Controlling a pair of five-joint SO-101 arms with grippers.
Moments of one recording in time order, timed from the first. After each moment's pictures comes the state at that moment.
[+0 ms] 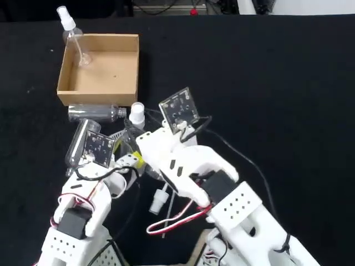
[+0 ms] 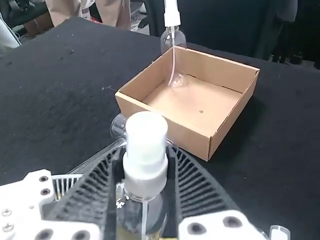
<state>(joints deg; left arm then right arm) 14.8 -103.8 90.1 39.0 0.3 -38.2 -53.0 59.0 26.5 -4.6</state>
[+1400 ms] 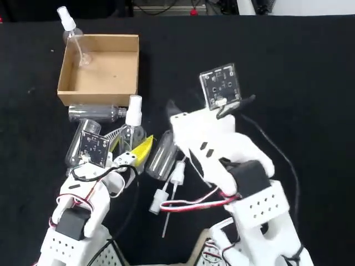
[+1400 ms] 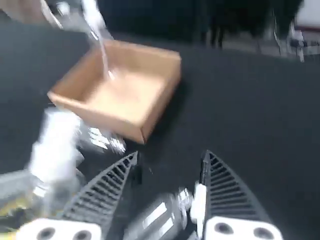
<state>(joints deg) 14.5 -104.0 88.6 39.0 1.7 -22.5 -54.0 43.9 52.5 -4.6</state>
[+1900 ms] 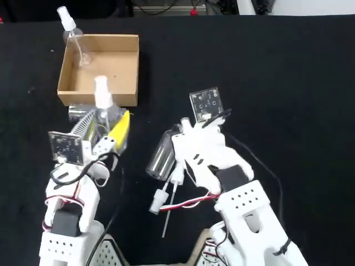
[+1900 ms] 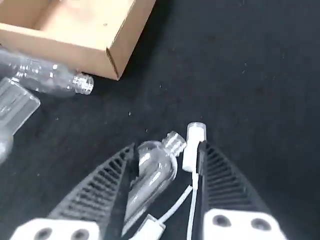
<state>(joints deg) 2.8 -104.0 88.6 25.7 1.7 -21.9 -54.0 67.1 36.3 -4.6</state>
